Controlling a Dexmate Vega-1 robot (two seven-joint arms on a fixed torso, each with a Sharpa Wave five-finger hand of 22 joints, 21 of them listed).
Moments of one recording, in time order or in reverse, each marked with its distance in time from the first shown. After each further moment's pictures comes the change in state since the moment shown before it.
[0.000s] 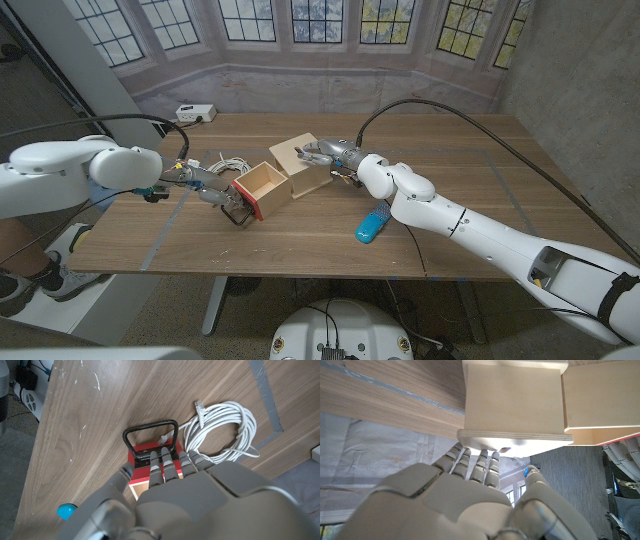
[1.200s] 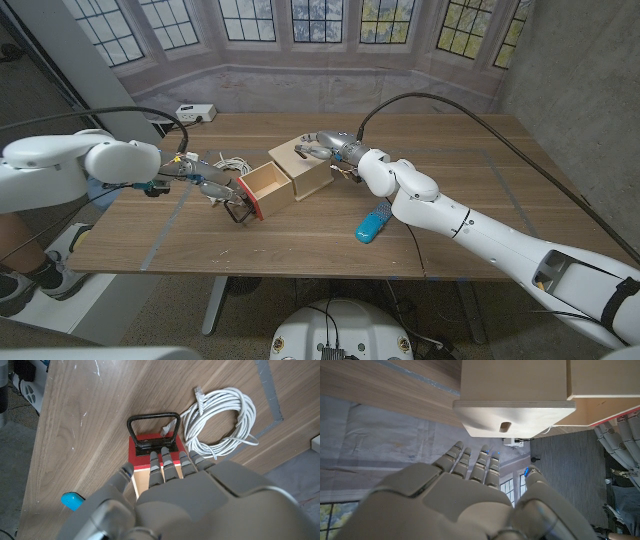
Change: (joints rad) left arm 0.089 -0.025 -0.134 0.003 -0.022 -0.024 0.006; left_hand -0.004 -0.004 0.000 0.000 0.000 -0.005 -0.006 0.000 0.000 0.000 0.000 0.004 0.000 0.000 0.000 0.000 0.000 0.000 0.000 0.000 0.000; right arm -0.025 -0.008 0.035 -0.077 -0.028 -0.021 -0.014; right_hand -0.004 -0.004 0.004 -0.004 0.000 0.000 0.000 0.000 0.000 -0.002 -0.002 0.003 0.001 -0.003 0.002 0.000 0.000 0.007 0.007 0.000 0.000
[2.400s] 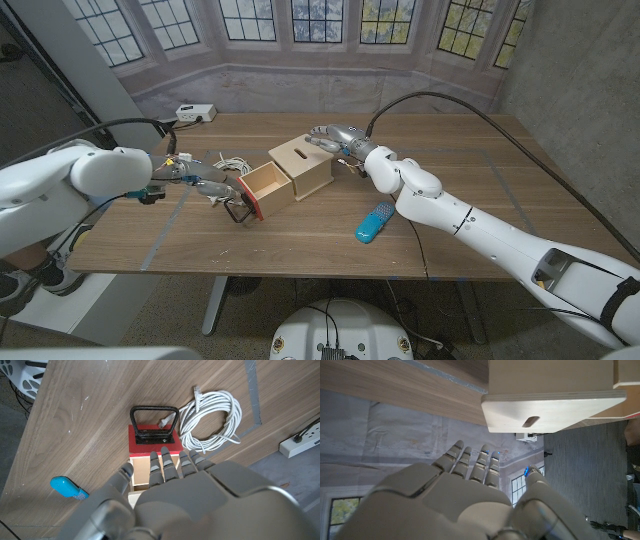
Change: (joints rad) left arm 0.195 -0.373 -0.317 -0.158 0.227 0.087 -0.204; left_hand -0.006 -0.006 -0.004 0.004 -0.004 0.000 0.000 0.008 0.001 0.003 -0.003 0.007 -0.003 0.004 0.004 0.000 0.000 0.011 0.011 0.008 0.000; right arm -0.001 0.002 0.036 0.061 0.020 0.014 -0.078; right_hand 0.000 0.000 0.007 -0.007 0.000 0.000 0.000 0.005 0.000 0.000 0.000 0.000 0.000 0.020 -0.002 0.000 0.000 0.016 0.005 0.004 0.000
